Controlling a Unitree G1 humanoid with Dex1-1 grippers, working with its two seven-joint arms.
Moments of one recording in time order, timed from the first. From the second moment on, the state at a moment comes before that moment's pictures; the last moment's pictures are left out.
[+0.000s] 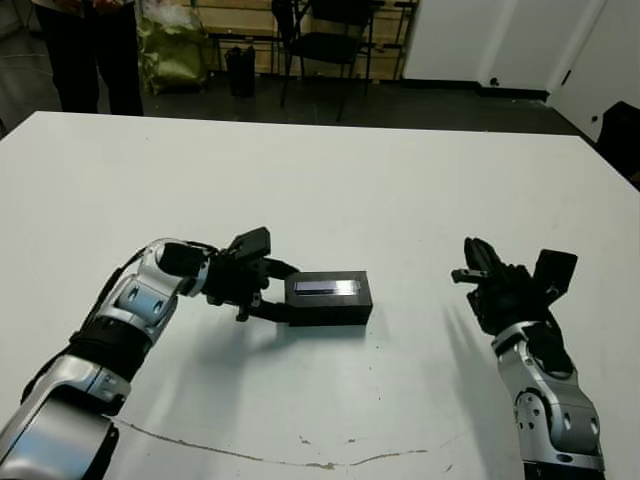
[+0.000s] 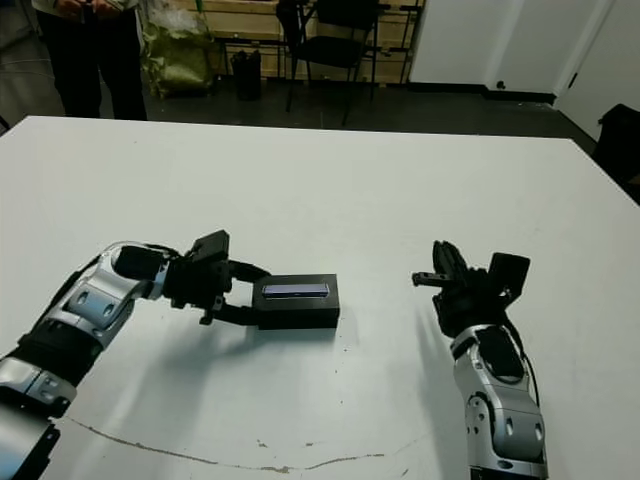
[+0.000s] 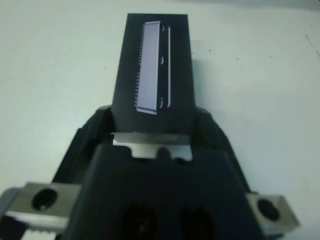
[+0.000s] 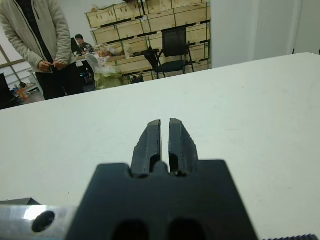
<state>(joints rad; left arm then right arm) -0.54 0.47 -0.36 0.42 -0.08 0.09 -1.25 -0.02 -0.16 -0.17 -0.12 0.31 0.27 0.14</state>
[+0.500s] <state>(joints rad) -0.53 0.48 -0.37 0.44 -0.07 0.09 -1.24 -0.02 -0.14 -0.17 -0.14 0.32 0.28 0.12</state>
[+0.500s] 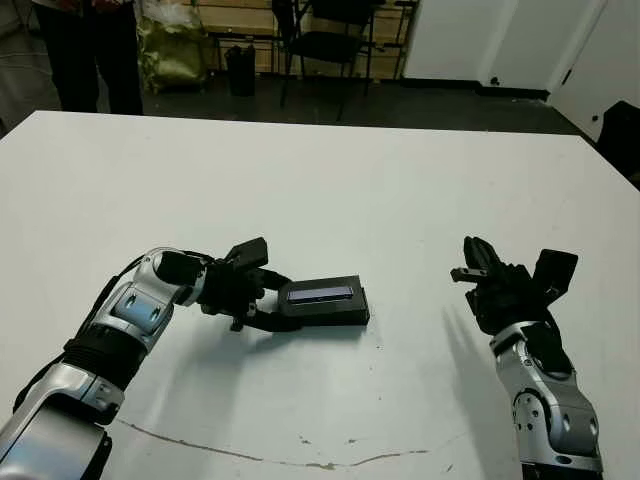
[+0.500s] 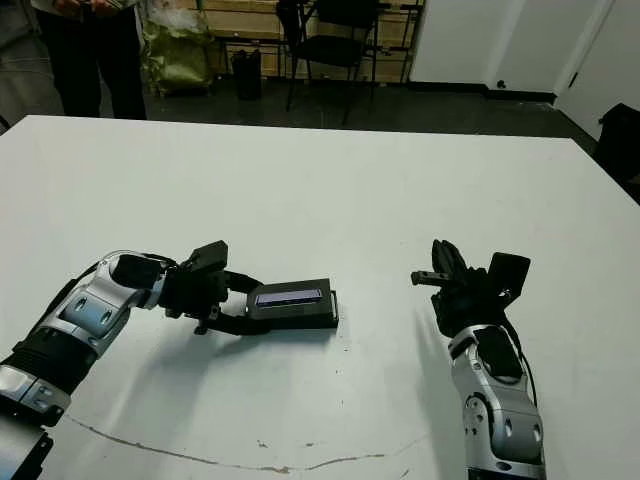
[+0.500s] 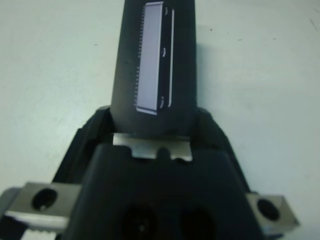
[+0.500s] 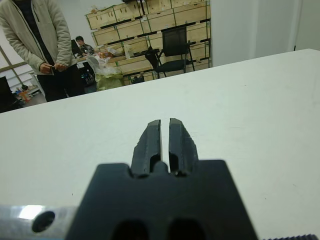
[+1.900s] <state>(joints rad) -0.62 0.42 -0.40 0.53 -0.03 0.12 -1.29 -0.01 -0.14 -0.16 -0.15 0.32 0.31 0.12</state>
